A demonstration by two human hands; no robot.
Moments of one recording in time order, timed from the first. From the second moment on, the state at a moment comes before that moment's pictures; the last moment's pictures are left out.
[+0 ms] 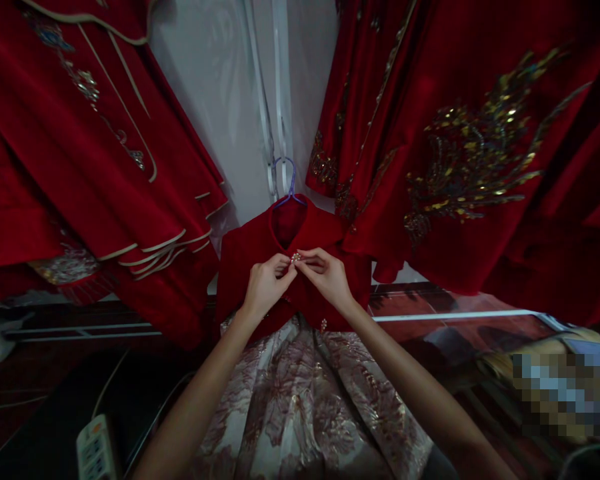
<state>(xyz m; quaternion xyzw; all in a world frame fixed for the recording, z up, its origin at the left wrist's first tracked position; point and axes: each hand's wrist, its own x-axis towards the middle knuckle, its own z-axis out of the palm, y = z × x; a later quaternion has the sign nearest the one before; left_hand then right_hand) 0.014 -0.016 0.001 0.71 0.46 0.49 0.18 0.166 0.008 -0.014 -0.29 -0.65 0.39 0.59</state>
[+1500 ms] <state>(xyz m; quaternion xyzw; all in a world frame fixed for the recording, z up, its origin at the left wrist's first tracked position) 0.023 0.017 -0.018 0.60 0.51 0.50 0.37 0.160 0.046 -0.022 -0.39 -0.66 0.35 0.54</state>
